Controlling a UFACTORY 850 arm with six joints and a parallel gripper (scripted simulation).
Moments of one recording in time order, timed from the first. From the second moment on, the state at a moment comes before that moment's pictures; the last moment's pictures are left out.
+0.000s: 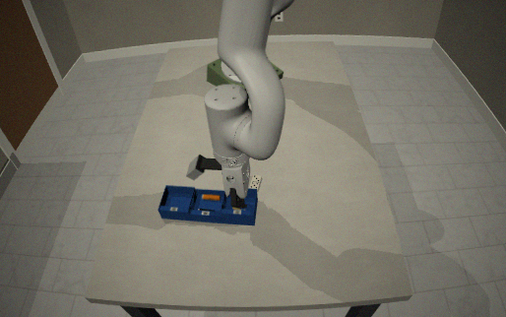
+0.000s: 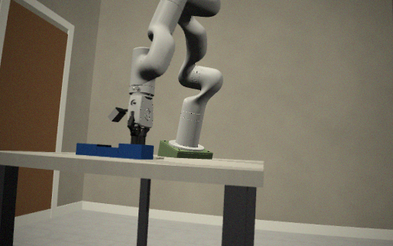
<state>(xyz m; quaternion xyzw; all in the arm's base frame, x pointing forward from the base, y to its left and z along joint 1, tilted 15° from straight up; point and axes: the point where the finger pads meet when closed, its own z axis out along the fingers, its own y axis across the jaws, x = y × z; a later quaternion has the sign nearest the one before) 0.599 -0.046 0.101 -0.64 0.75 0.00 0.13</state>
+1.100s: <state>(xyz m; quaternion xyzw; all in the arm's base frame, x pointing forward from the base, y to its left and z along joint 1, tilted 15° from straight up) 0.595 -0.050 0.122 -0.64 0.75 0.00 0.13</state>
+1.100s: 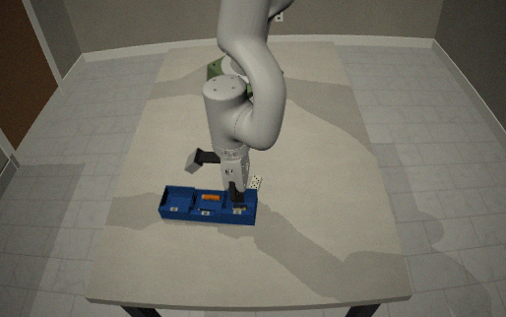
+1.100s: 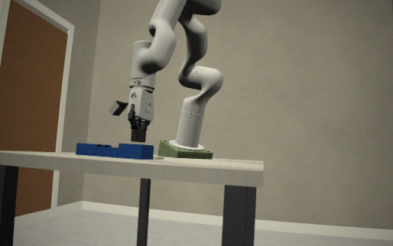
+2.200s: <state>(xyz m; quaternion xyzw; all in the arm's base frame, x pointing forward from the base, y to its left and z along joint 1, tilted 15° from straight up) 0.582 -0.061 0.186 -0.64 0.75 0.00 0.13</state>
